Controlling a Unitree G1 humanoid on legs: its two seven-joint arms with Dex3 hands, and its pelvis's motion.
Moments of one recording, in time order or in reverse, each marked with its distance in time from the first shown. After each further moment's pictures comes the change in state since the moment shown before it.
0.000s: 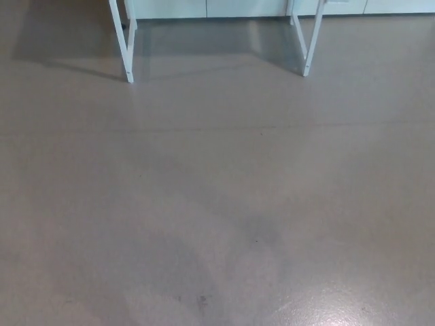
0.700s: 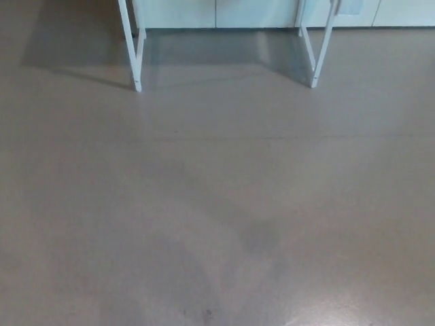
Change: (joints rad) left_arm 0.005 -0.013 -0.010 0.021 0.001 -0.024 -0.001; right_arm -0.005 0.013 -0.023 0.030 0.000 0.019 0.001
